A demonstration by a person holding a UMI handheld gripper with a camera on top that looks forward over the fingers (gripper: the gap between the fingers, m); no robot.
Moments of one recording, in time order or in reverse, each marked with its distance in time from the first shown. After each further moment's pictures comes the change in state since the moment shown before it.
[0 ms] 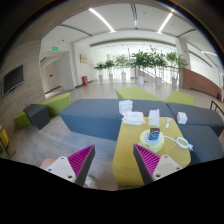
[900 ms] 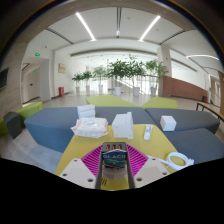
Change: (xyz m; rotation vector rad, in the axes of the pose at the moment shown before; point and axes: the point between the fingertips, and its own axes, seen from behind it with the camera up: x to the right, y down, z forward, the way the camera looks) arm 0.189 -0.007 0.201 0.147 0.243 0.029
